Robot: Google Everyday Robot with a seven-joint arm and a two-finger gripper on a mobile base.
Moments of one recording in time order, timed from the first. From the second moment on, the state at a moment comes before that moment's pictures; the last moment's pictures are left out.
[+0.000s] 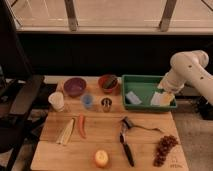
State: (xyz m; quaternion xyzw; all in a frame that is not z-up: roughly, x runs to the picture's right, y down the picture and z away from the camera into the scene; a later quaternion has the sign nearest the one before) arm 0.310 0.044 0.747 -0.27 -0.02 0.06 0.96
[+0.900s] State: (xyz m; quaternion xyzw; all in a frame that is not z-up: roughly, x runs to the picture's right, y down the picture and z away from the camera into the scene) arm 0.310 0.044 0.747 -0.27 -0.02 0.06 0.96
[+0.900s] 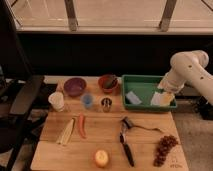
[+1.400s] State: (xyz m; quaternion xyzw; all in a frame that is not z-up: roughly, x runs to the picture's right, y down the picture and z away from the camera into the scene) arm 0.307 0.037 0.747 -0.27 -0.01 0.07 0.96
